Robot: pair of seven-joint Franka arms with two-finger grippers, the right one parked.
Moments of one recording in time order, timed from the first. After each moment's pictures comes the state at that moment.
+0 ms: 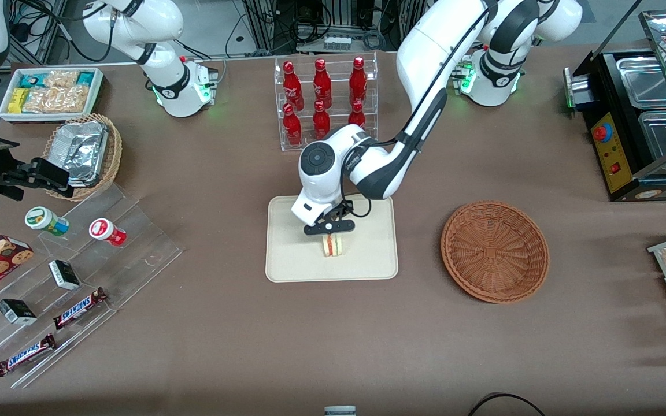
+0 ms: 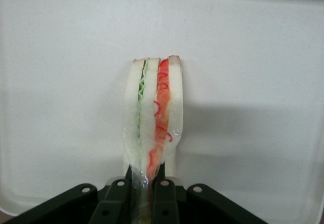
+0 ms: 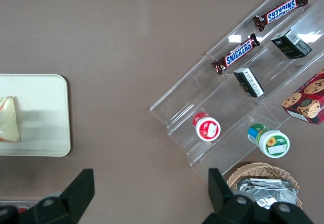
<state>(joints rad) -0.80 0.80 -0.06 -1.38 0.05 2.15 -0.97</state>
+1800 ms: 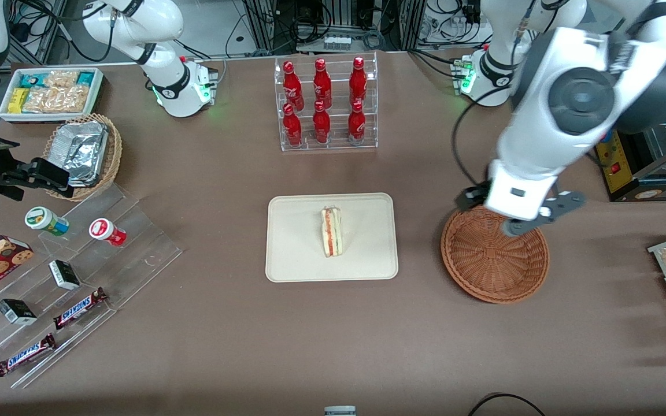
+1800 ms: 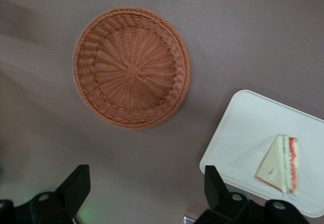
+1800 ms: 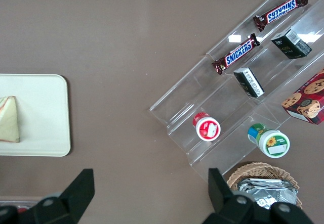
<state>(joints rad) -0.35 0.27 -0.01 -1.35 0.03 1.49 -0.74</state>
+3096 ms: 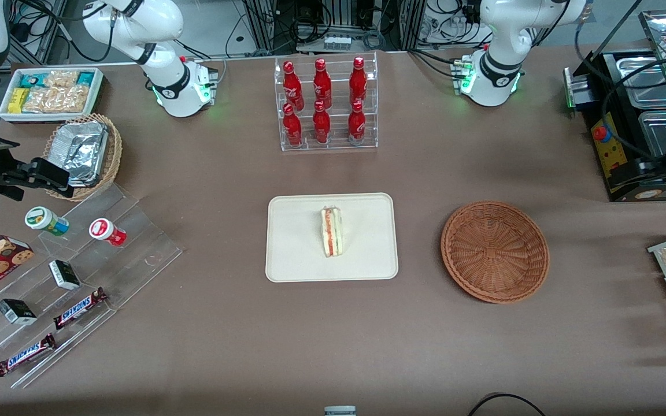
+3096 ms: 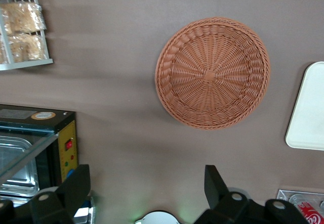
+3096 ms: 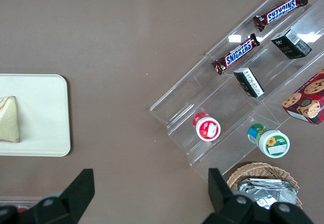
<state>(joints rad) 0.00 0.15 0.05 -1.38 0.03 1.39 -0.04</state>
